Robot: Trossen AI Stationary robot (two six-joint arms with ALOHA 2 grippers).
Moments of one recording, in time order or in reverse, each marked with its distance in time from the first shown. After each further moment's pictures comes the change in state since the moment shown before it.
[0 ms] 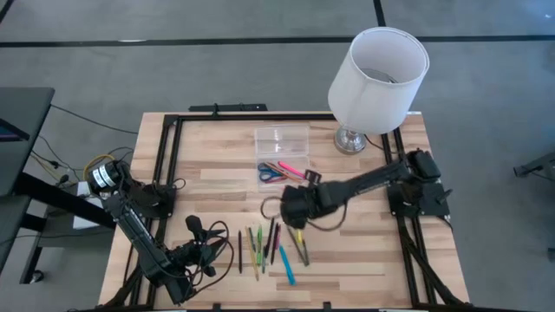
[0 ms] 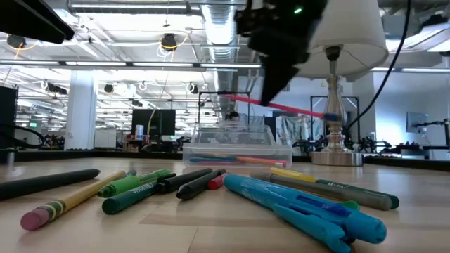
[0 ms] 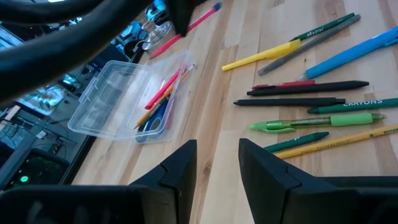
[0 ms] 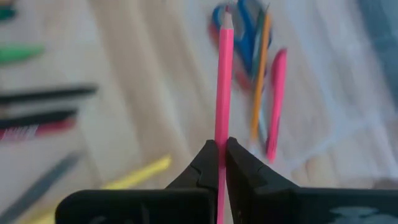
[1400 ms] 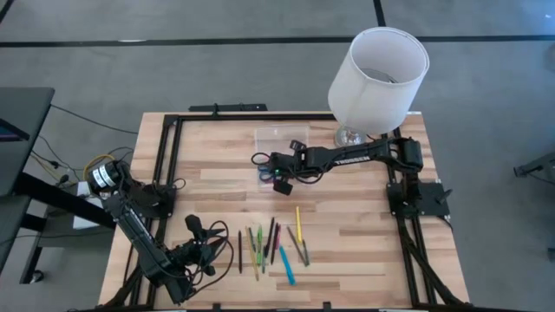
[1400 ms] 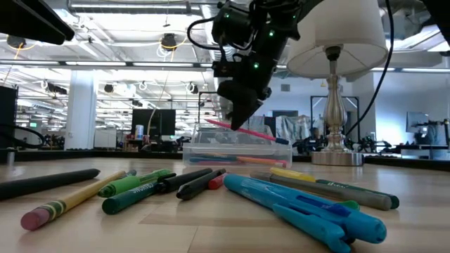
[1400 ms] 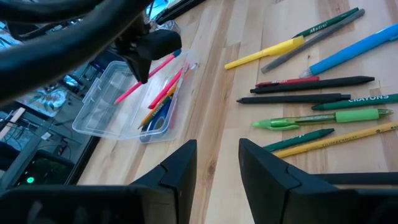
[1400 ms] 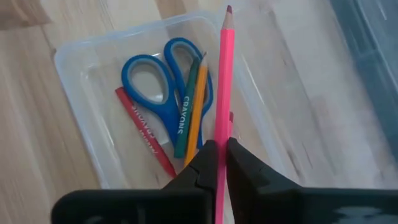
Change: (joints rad) left arm 0.000 0.000 0.000 -0.022 -0.001 0.000; right arm -0.317 0.087 -0.010 0.277 -0.137 -0.331
